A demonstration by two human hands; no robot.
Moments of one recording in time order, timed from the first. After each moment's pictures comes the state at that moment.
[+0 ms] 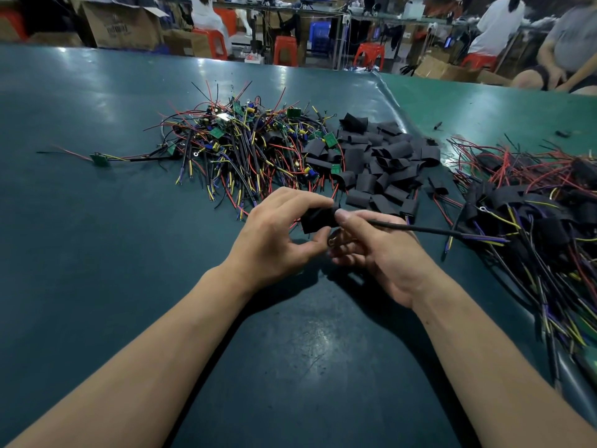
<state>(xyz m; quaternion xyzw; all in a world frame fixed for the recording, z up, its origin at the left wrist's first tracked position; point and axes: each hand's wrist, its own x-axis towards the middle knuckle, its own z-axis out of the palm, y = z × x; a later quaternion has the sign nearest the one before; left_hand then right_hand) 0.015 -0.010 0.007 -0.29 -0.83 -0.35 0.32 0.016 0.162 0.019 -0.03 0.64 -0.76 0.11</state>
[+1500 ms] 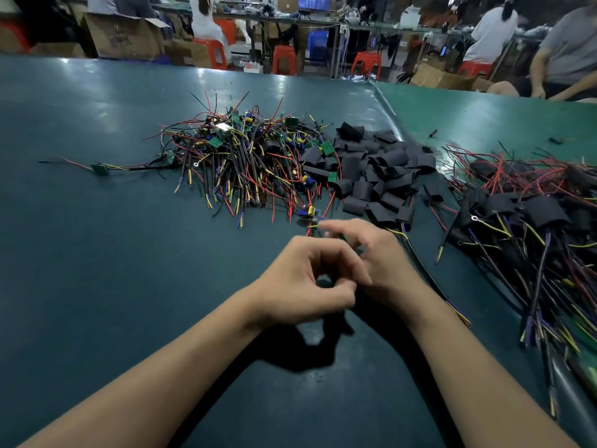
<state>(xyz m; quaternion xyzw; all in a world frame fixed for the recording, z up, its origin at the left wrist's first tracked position) 0.043 0.021 0.003 -0.31 -0.71 -0.64 -0.01 0.003 0.173 -0.001 -0.23 0.87 -0.42 -0.08</state>
